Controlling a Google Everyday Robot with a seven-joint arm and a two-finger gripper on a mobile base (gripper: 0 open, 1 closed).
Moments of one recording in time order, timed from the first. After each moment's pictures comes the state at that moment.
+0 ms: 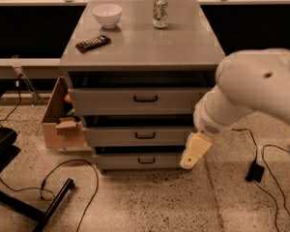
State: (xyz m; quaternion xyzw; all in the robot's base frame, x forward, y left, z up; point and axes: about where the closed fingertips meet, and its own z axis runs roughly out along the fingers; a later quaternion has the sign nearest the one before) arm 0.483 -0.140 0.775 -0.57 0.81 0.01 0.17
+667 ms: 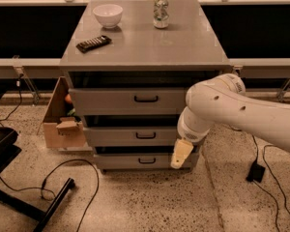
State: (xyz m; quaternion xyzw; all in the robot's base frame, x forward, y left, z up) arm 0.546 -0.124 0.670 -0.59 0.79 -0.02 0.15
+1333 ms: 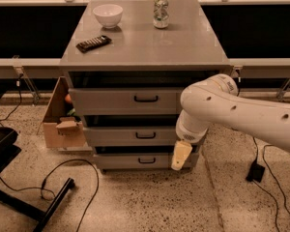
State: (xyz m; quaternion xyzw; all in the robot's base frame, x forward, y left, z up) arm 0.547 -0.128 0.651 -0.60 0.79 -0.03 0.12
